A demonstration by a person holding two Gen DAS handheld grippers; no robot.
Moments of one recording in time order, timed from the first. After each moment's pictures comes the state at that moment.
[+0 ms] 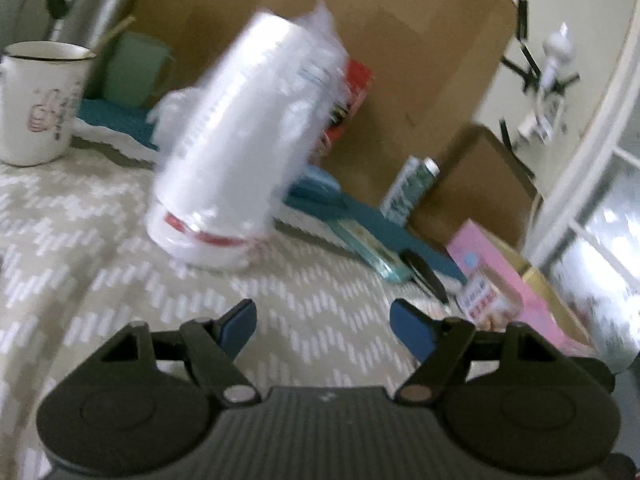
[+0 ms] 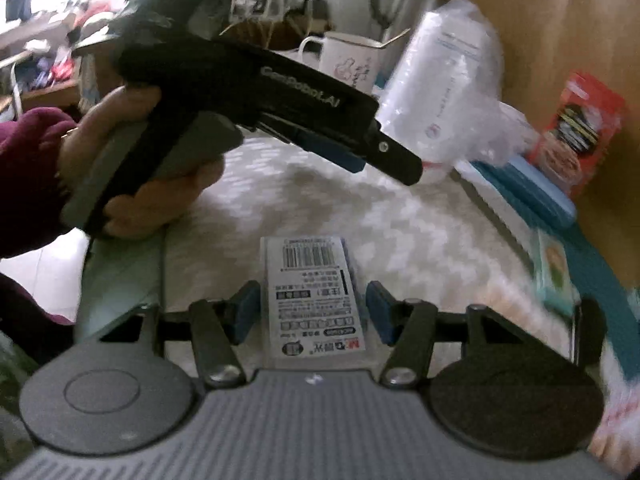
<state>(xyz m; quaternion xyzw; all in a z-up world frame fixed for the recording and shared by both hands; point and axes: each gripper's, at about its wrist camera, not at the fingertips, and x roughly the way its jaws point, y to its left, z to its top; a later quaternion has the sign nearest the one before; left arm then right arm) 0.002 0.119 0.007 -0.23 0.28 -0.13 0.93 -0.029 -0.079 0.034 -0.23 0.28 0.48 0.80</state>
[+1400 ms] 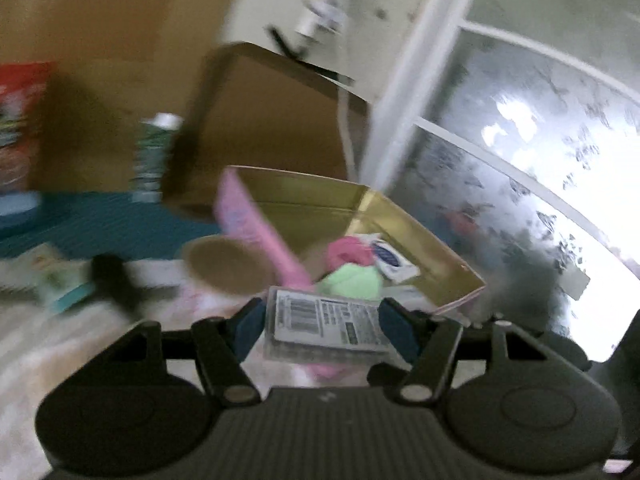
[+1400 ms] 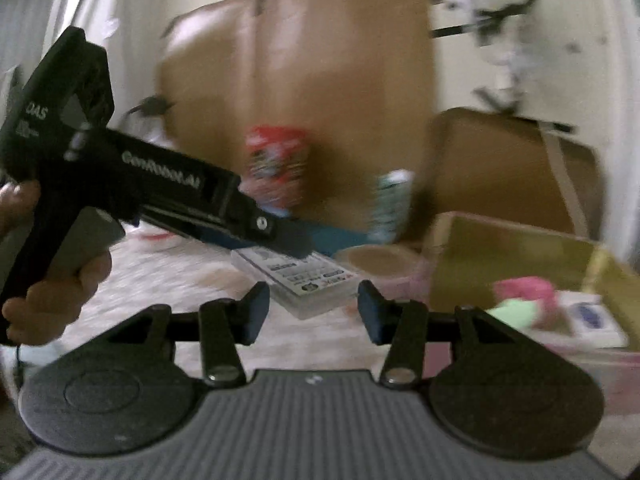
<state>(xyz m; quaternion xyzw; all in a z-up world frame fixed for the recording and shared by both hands) 0.049 -0.138 0.089 -0.10 0.29 -0.33 0.89 -0.068 -0.282 0.080 -0.04 0.15 0.18 0.97</state>
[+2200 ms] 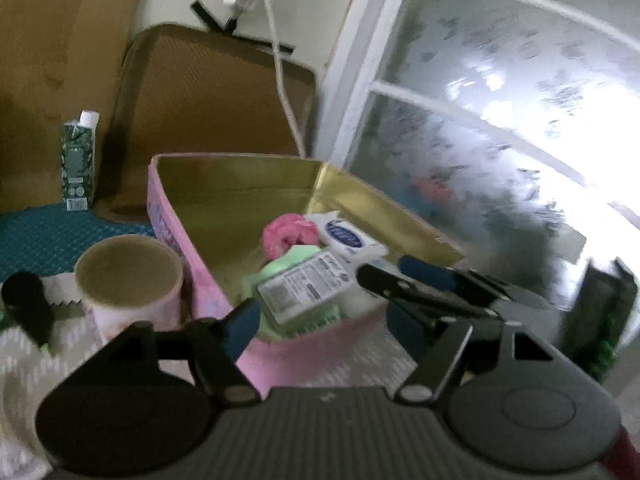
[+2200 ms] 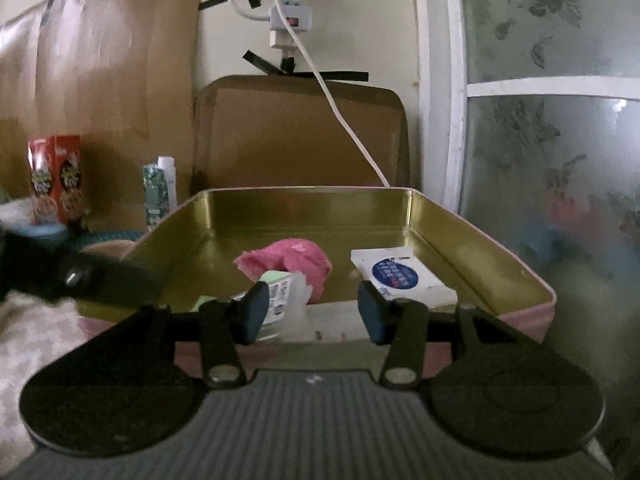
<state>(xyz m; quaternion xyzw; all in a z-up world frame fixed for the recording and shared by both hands) 0.040 -0.189 0.070 -0.05 0.28 -0.37 0.88 -0.016 -0.370 0.049 0.02 0.16 -0.05 0.99</state>
